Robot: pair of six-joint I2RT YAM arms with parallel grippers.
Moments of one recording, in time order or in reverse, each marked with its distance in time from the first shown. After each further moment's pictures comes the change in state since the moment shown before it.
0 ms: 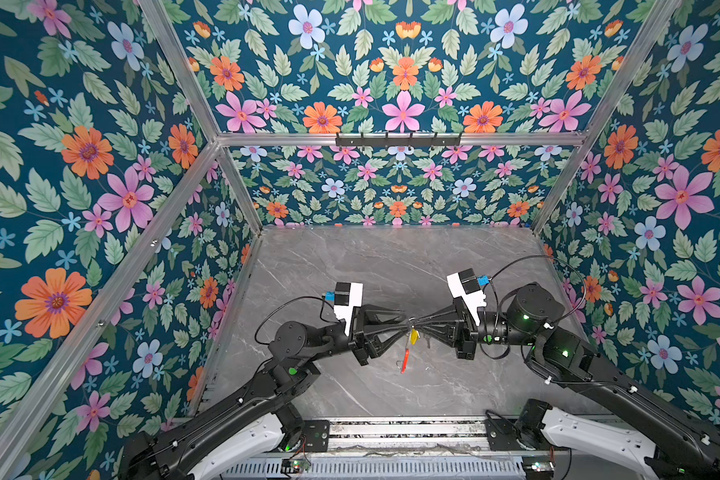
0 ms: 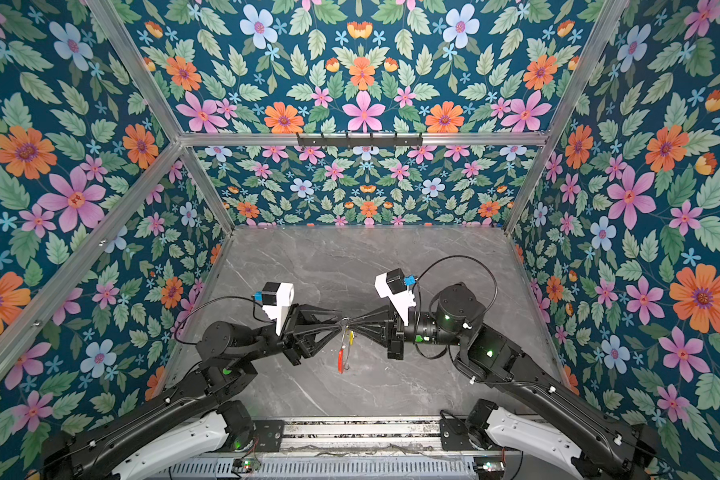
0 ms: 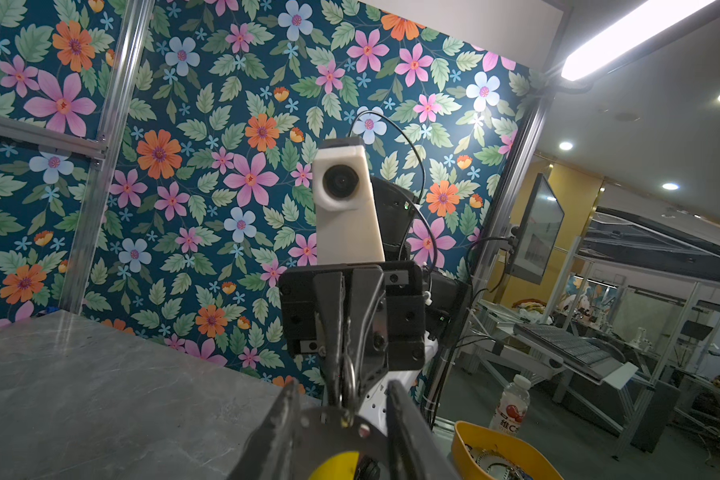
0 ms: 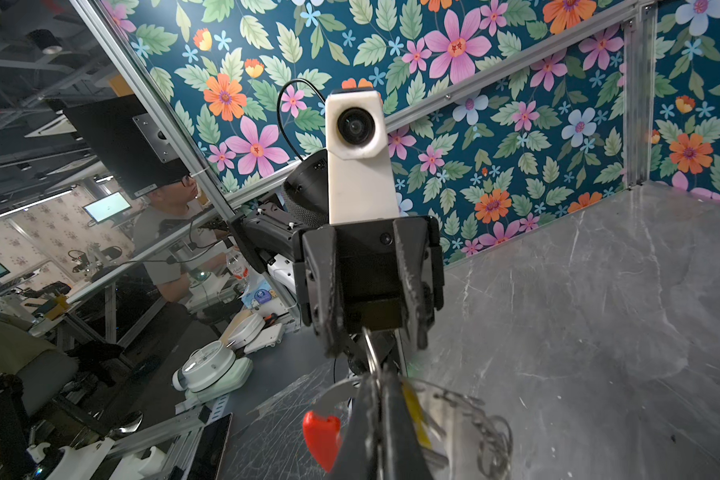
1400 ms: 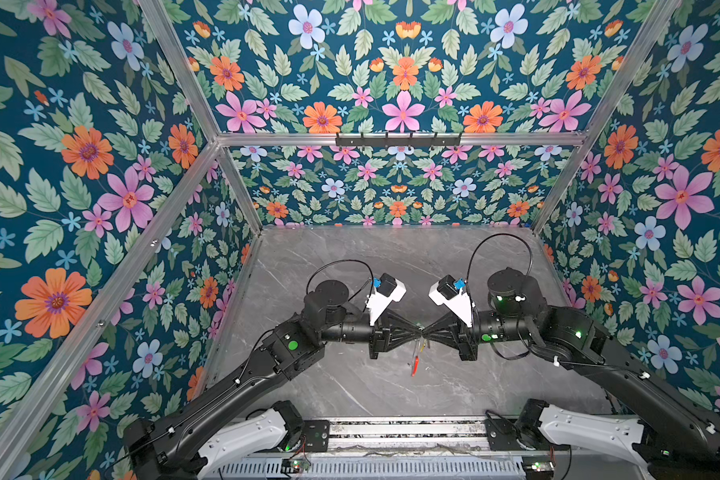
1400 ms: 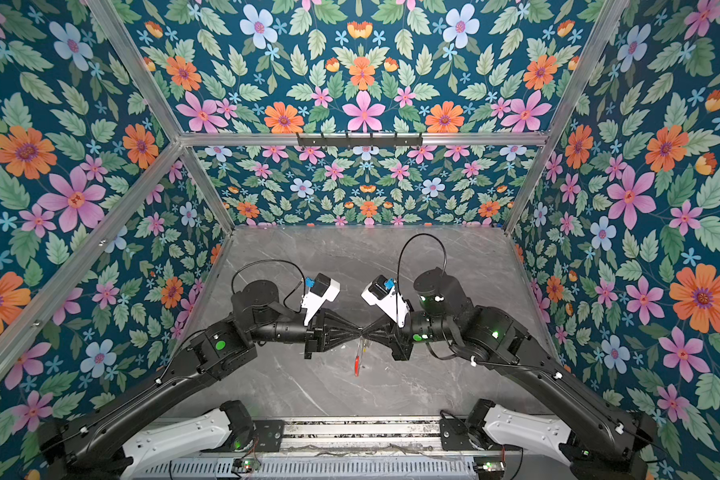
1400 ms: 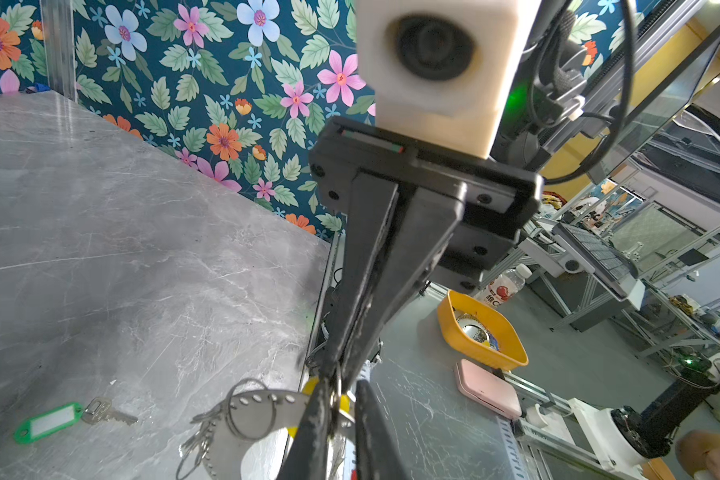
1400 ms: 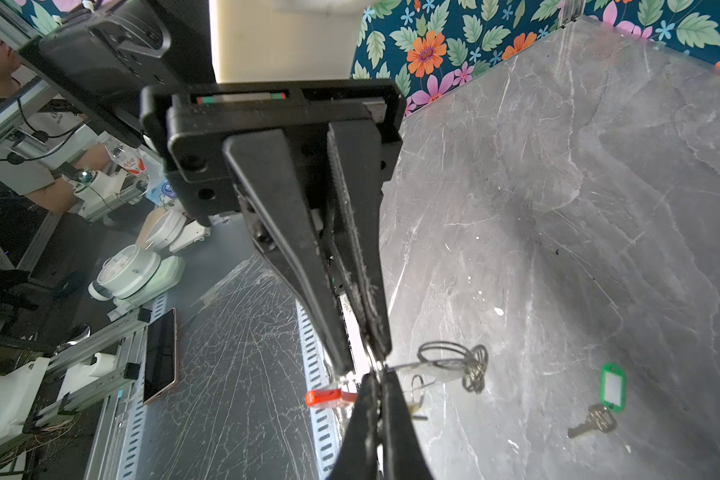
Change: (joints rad) left arm 0.001 0.175 0.368 -0.833 0.152 0.227; right arm 0.005 0.143 0.293 -0.682 0.140 -0.272
